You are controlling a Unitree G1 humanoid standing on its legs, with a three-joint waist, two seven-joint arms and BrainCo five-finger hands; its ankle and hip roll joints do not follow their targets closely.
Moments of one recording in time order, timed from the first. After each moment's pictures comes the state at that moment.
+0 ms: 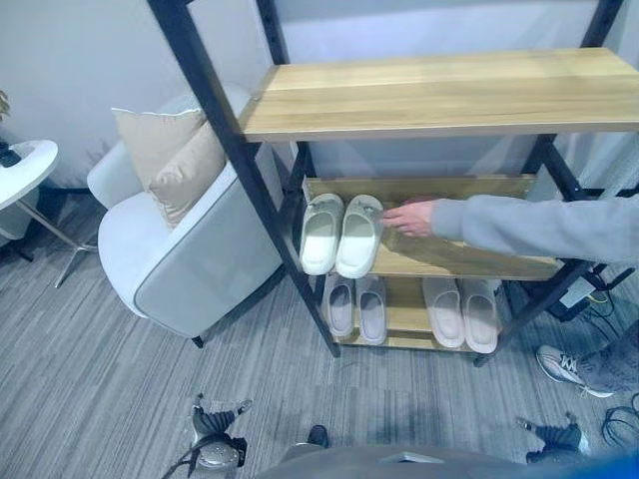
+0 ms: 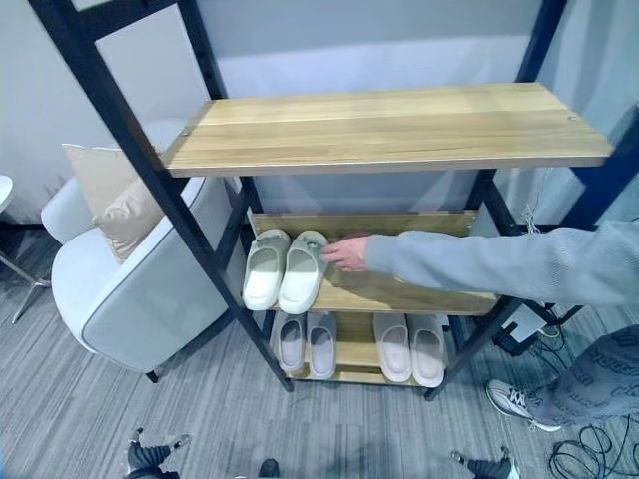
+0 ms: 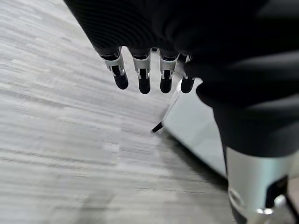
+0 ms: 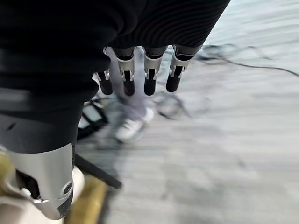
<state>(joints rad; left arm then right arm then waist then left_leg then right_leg) 0.04 0.20 -0.08 1.23 -0.09 -0.22 0.52 0.06 -0.27 -0.03 1.28 0.03 -0.12 -0.48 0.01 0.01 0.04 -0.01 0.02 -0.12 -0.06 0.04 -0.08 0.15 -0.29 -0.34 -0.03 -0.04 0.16</state>
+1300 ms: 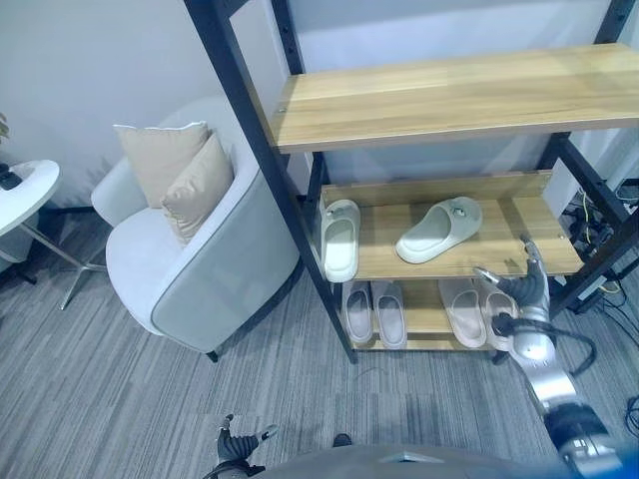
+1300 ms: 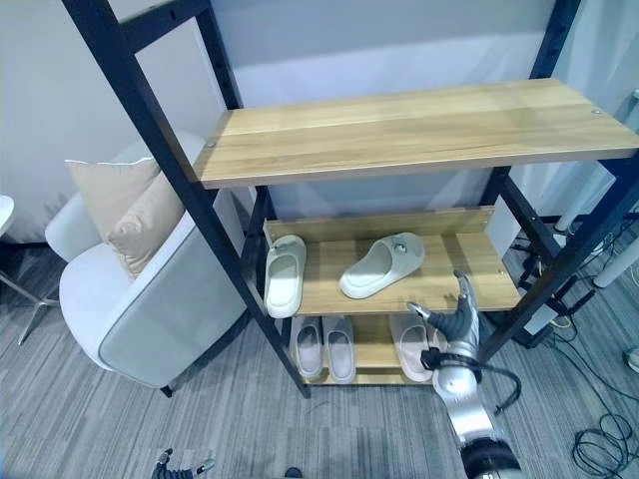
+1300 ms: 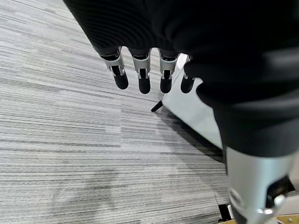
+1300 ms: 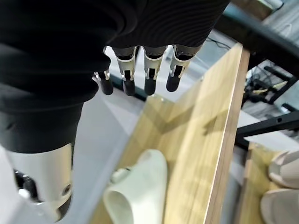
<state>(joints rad) 0.16 0.14 -0.12 1.12 -0.06 -0.23 0.43 -0.21 -0.40 0.10 0.62 -0.10 -0.22 -0.53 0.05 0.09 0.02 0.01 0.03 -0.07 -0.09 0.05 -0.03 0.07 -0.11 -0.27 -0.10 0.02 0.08</state>
